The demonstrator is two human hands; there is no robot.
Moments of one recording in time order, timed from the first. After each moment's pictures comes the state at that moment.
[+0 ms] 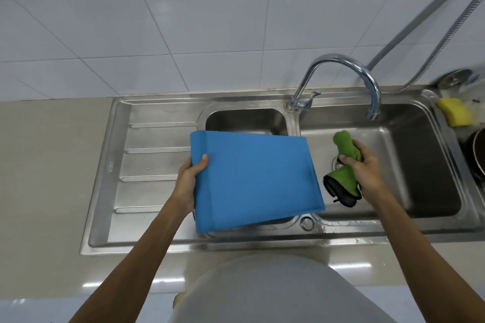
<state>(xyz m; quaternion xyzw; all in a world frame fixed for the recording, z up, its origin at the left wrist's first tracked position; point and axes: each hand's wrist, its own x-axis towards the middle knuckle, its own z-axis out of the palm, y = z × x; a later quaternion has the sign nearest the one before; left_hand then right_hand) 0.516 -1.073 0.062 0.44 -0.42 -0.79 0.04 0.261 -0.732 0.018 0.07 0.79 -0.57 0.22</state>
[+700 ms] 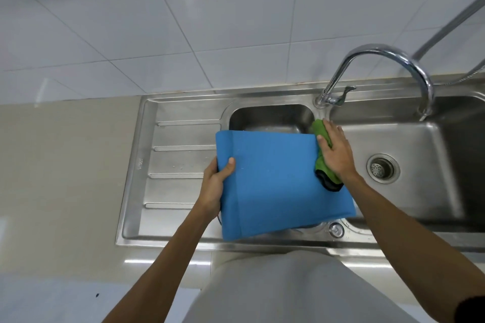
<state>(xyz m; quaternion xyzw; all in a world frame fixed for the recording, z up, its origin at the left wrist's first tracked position) 0.510 -1.062 0.074 0.45 -0.49 -0.75 0.06 0.262 -0.853 -0.043 -0.18 0.89 -0.35 0.22</state>
